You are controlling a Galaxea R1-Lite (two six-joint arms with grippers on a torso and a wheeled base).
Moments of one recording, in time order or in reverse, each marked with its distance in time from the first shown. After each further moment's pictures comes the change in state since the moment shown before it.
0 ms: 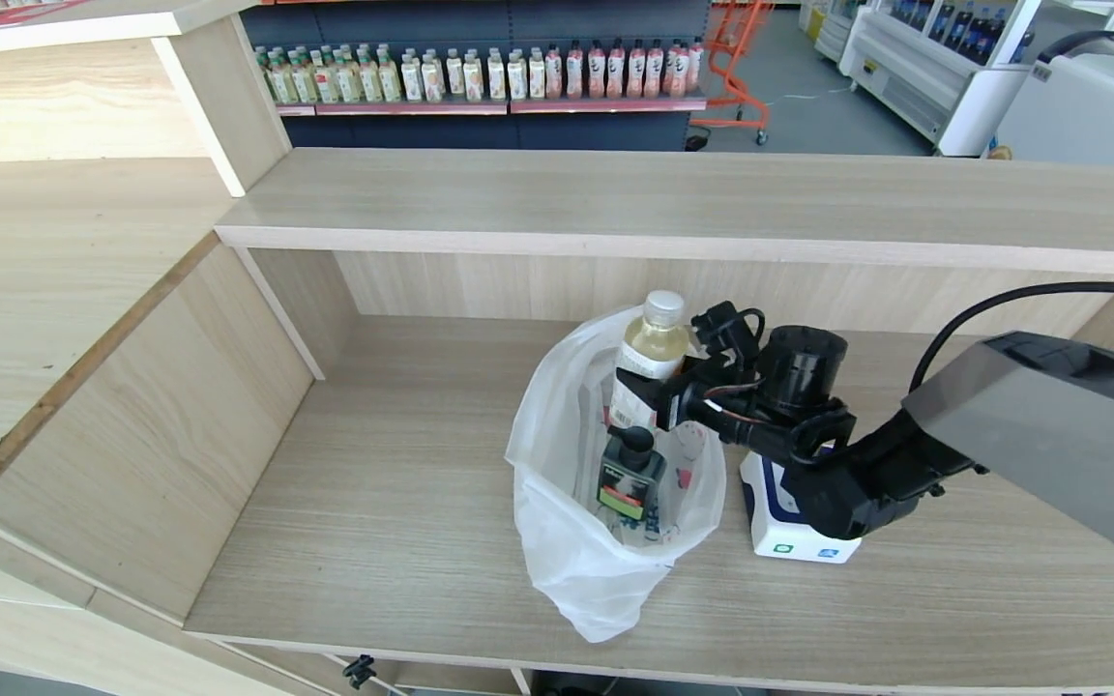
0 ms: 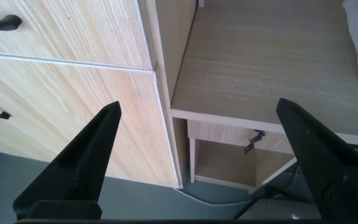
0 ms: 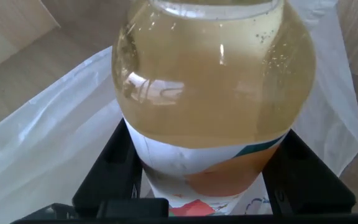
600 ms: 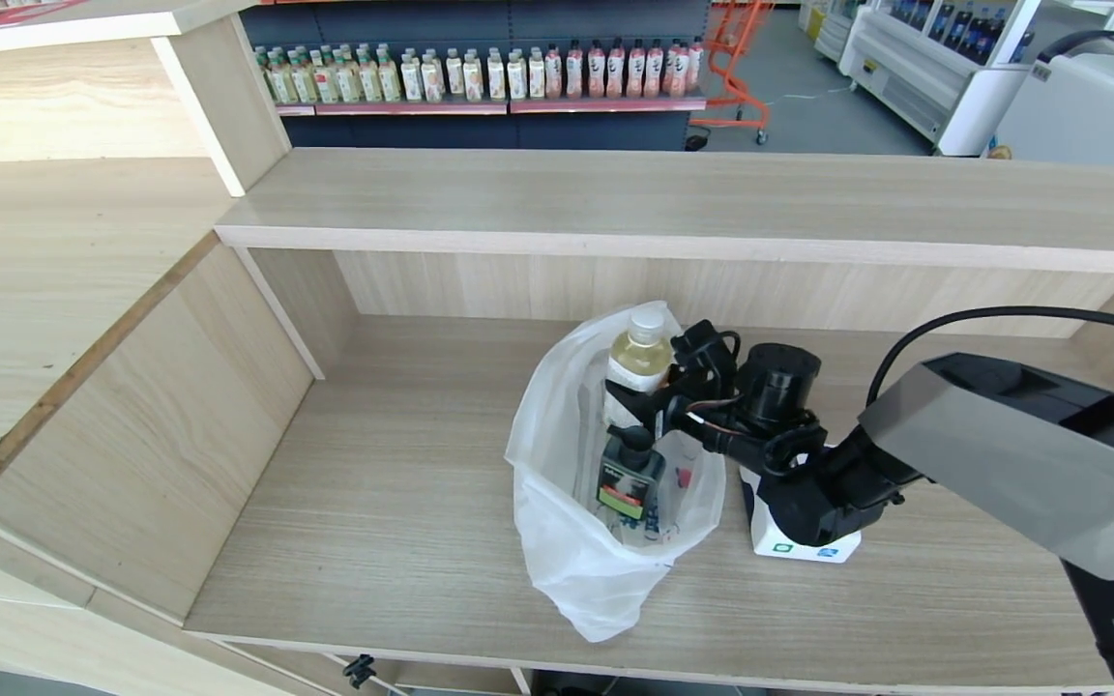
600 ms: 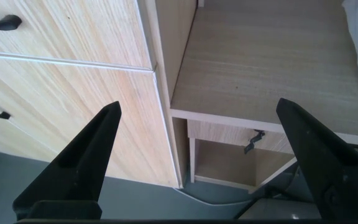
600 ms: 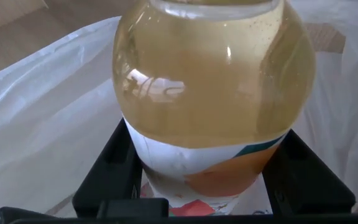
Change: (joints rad) left arm 0.000 0.000 0.000 0.000 0.000 0.000; right arm 0.010 0.100 -0.063 -0.056 0.000 -0.094
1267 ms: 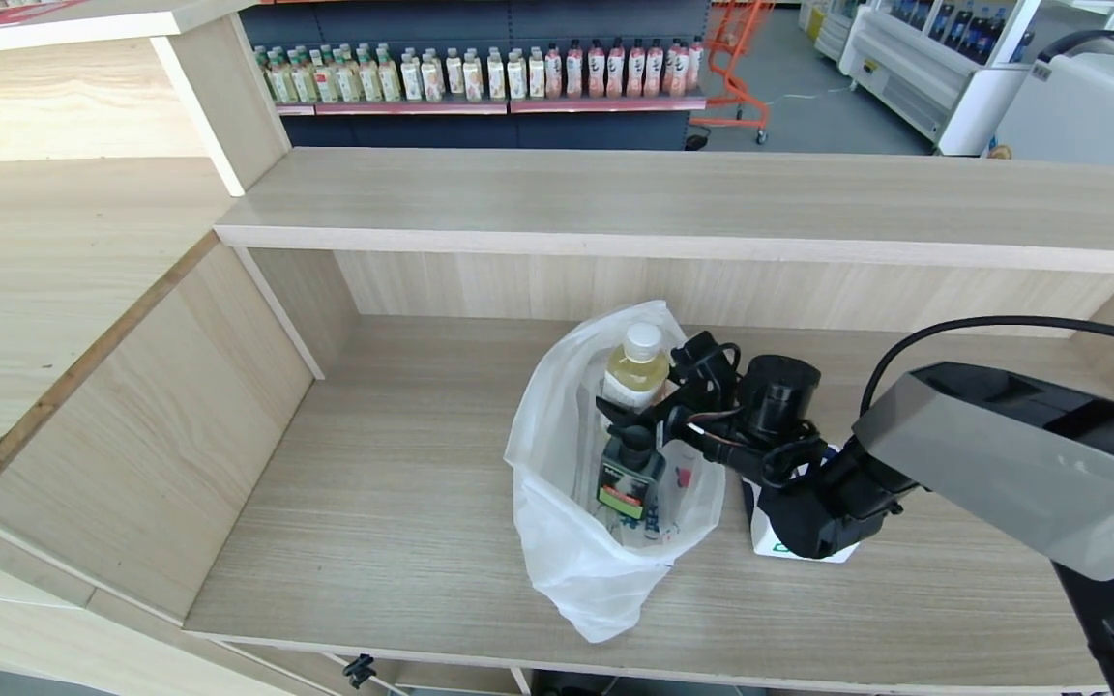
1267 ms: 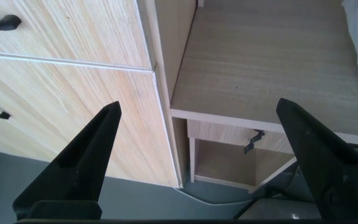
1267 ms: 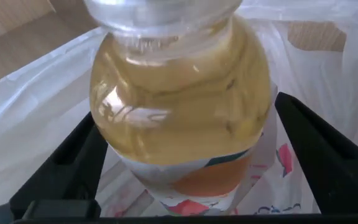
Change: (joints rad) left arm 0.000 0.000 0.000 0.000 0.000 0.000; right arm 0.000 0.011 0.035 -0.041 0.001 0.002
